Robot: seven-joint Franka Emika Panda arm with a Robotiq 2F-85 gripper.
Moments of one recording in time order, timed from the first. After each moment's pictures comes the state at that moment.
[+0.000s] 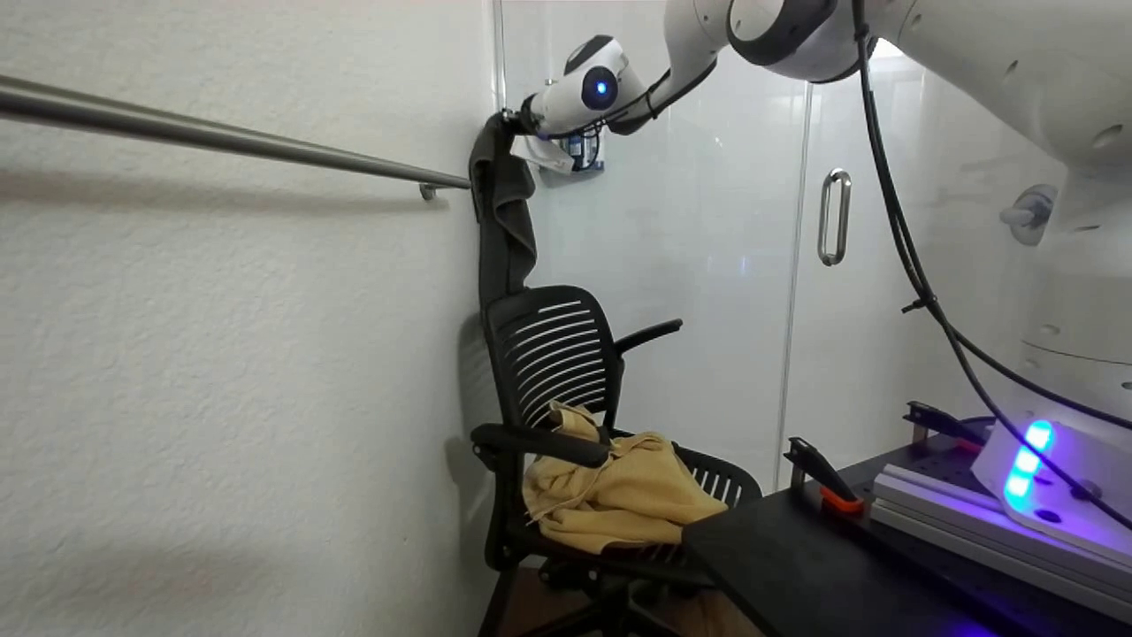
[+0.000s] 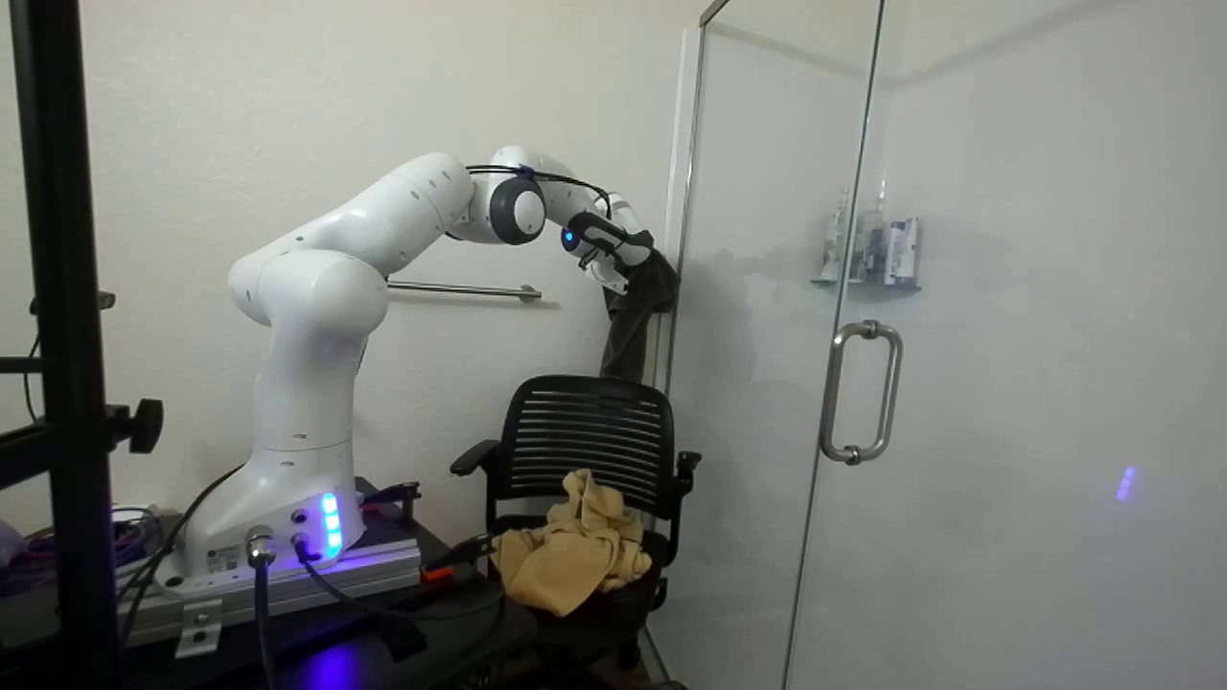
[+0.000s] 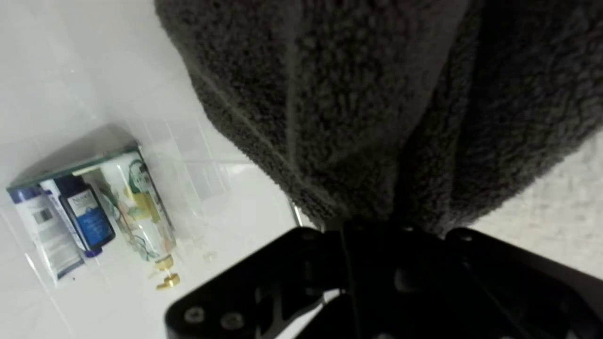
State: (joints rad) arm 0.16 0.86 0.04 -0.81 -2.36 3.11 2.60
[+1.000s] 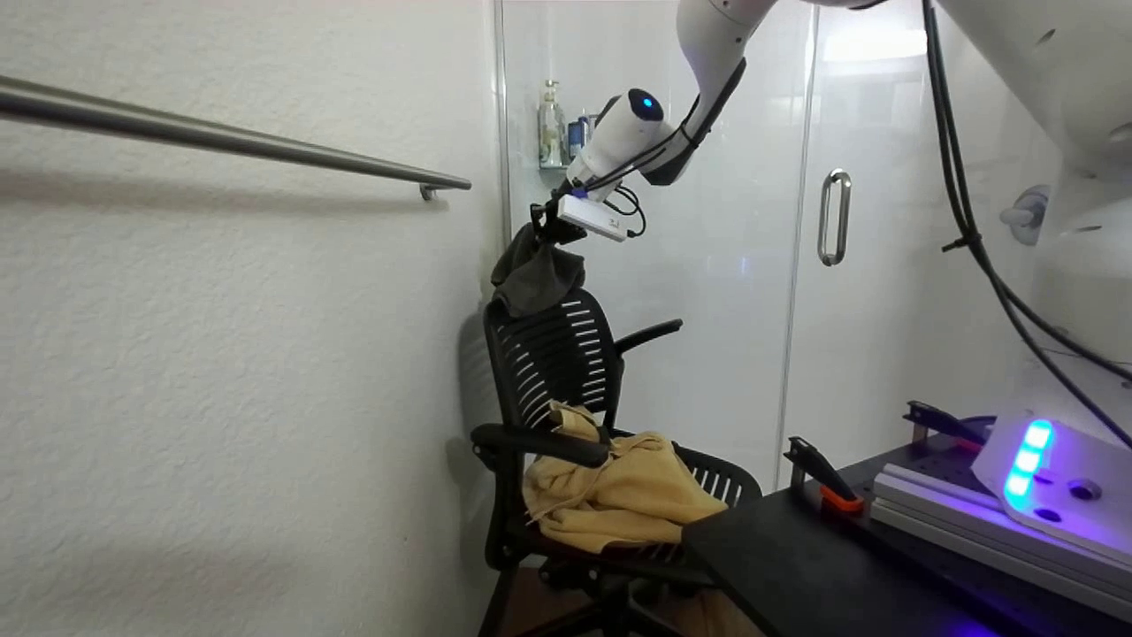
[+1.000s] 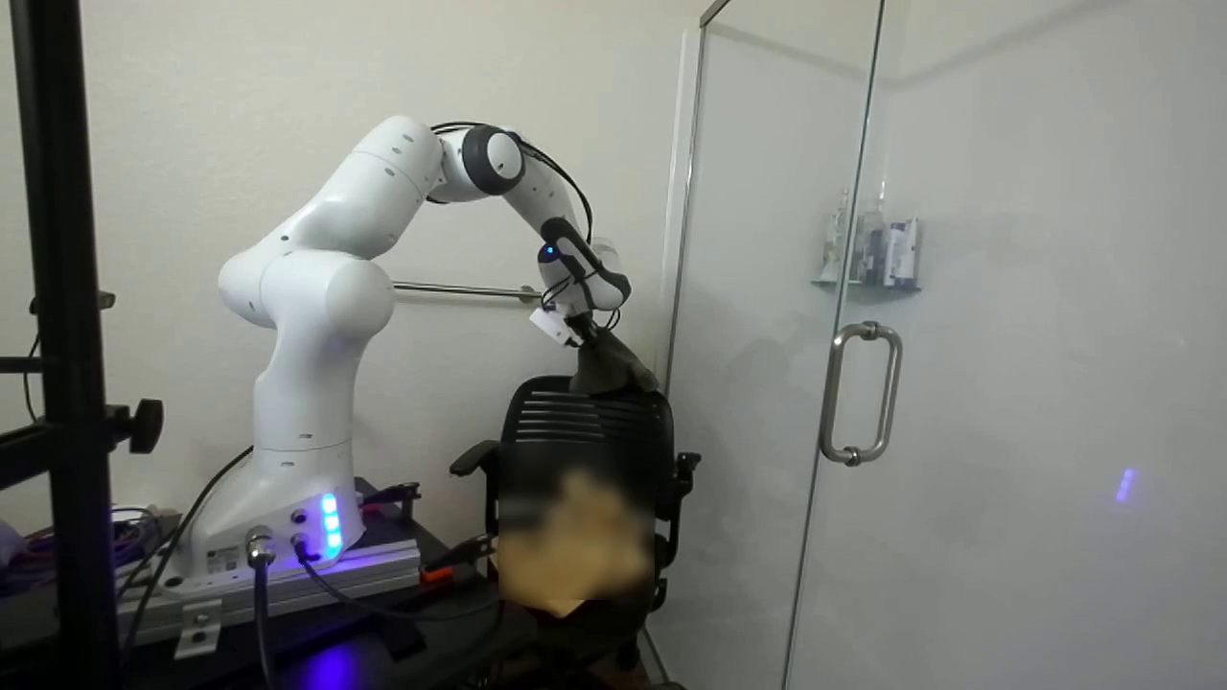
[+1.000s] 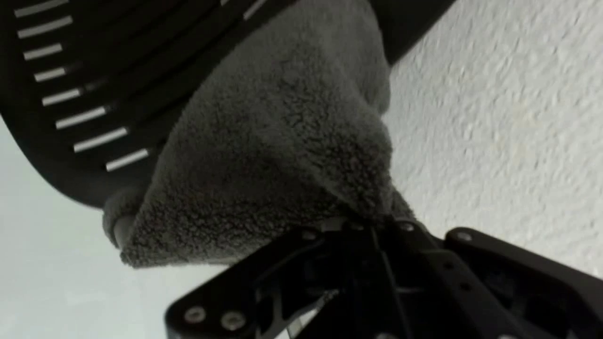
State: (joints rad) arm 0.28 0.61 -0.15 -1.52 -2.20 3.47 2.61
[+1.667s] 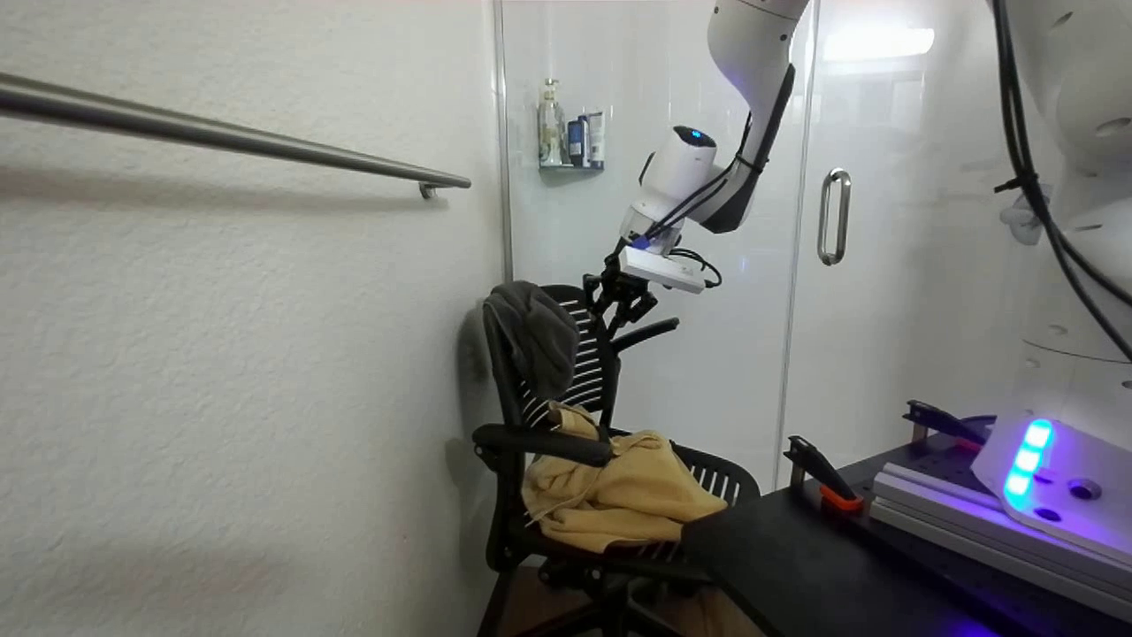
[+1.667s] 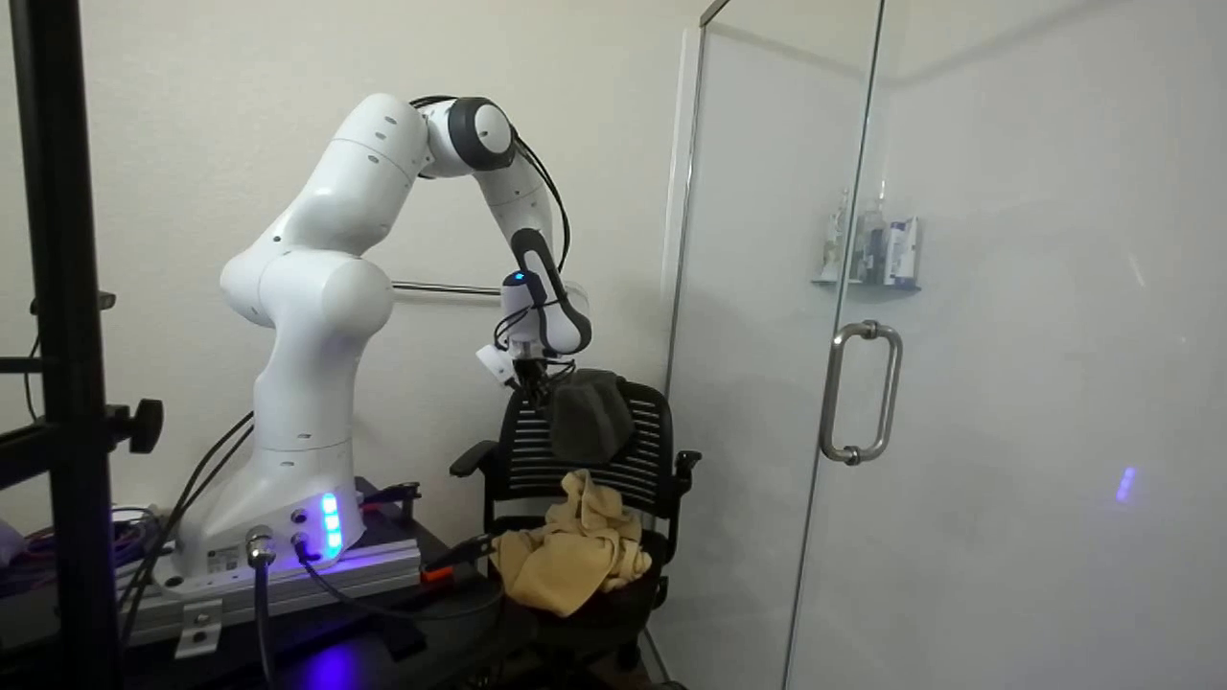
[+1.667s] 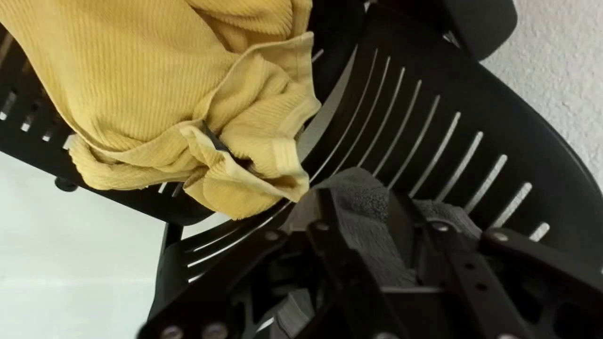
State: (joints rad) arm 0.26 0.48 -0.12 -2.05 -2.20 3.46 2.60
